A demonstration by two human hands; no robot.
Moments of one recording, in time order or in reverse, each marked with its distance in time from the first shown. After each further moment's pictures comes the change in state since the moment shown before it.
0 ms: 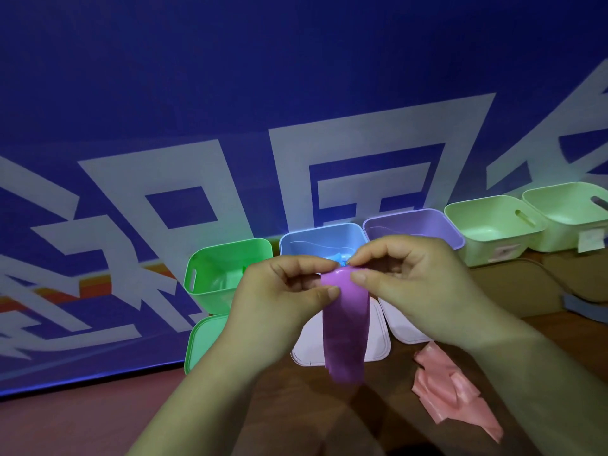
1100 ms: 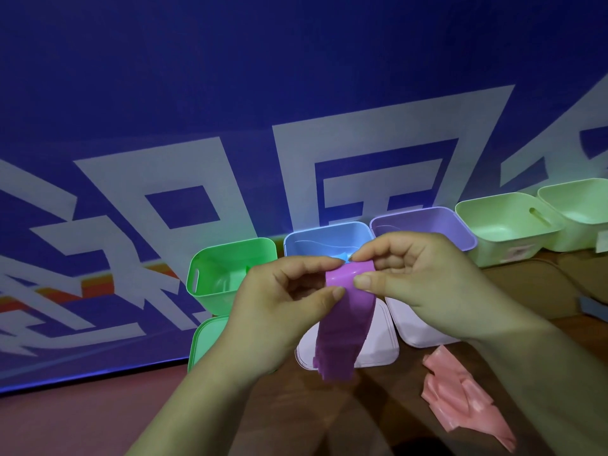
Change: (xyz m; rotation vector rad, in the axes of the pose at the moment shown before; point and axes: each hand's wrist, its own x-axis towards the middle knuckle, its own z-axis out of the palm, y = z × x) left_hand 0.016 -0.011 -0.011 -0.060 -0.106 0.089; right_hand 0.025 0.006 -0.003 0.204 -0.100 0.168
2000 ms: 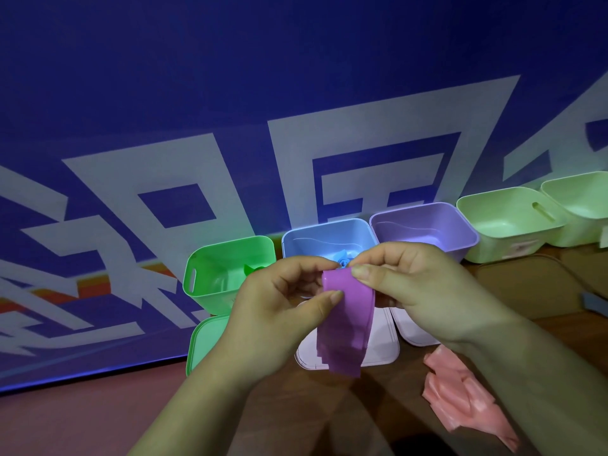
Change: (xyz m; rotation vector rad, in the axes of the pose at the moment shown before) left_hand 0.009 -0.015 -0.002 0.083 -0.031 0.110; right_hand 0.010 0.019 0.002 0.004 0.009 0.132
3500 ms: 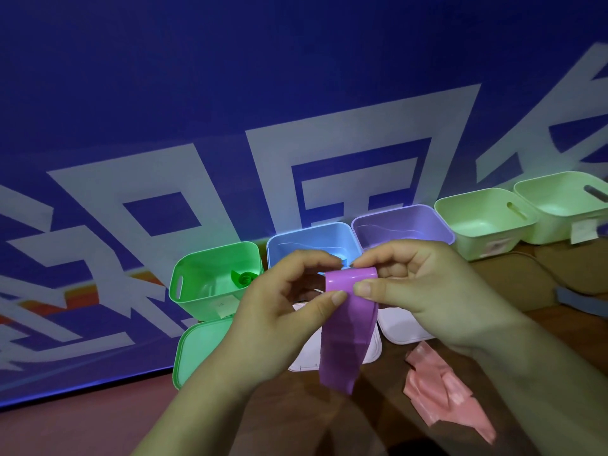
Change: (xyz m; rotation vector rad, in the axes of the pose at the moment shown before) left_hand -0.005 0.013 0.037 0.000 -0.091 0.067; right_hand -0.041 -0.012 -0.031 0.077 0.055 -0.050
